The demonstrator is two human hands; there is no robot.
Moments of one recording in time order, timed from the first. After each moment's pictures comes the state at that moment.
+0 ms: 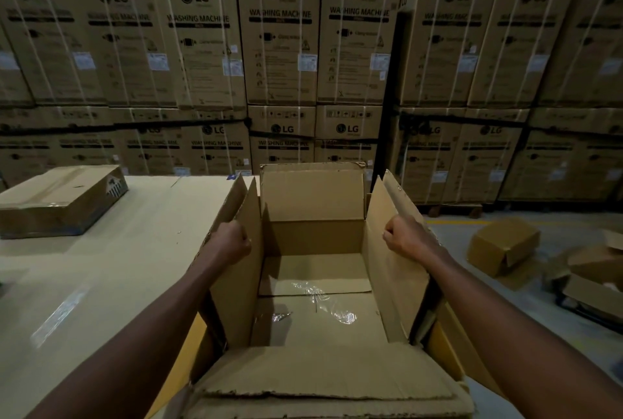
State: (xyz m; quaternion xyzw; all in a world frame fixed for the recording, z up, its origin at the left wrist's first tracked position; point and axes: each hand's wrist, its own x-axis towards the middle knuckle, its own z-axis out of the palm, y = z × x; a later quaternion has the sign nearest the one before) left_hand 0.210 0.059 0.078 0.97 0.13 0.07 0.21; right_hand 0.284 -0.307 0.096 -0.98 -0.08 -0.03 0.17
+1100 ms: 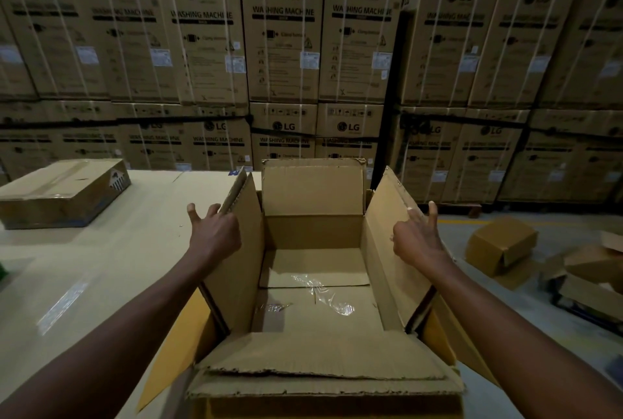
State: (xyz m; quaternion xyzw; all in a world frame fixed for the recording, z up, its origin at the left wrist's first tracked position) left_hand 0.168 0.058 0.096 0.98 0.12 0.13 -0.05; right_hand 0.247 -0.313 0.099 -0.98 -0.09 -0.08 -0.13
